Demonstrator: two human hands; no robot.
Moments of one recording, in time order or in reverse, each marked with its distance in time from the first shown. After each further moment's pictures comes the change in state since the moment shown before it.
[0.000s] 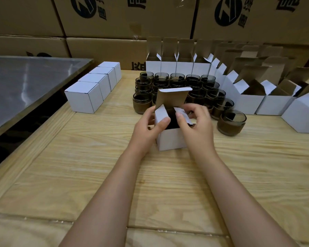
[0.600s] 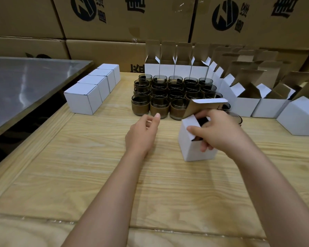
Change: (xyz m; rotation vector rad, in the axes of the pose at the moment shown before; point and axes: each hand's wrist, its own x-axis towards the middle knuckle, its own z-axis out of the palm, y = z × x) left_hand 0.005 -0.003 0.005 0.440 0.176 -0.208; right_hand 0.016 -0.040 -0.066 -0.386 -0.454 0.286
